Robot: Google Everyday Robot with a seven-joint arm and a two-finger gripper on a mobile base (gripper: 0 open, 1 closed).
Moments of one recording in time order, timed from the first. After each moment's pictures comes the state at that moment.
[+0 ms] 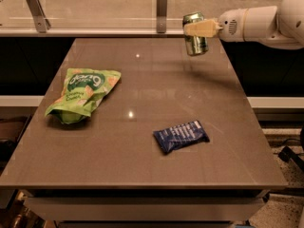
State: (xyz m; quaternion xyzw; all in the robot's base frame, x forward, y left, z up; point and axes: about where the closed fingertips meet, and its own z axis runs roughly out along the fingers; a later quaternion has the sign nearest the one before) arm 0.736 -0.143 0.939 -0.28 0.75 0.34 0.49
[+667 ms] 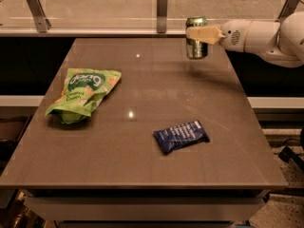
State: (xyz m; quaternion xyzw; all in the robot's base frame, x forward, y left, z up) arm 0.730 -0.152 0.931 -0.26 0.72 0.37 0.53
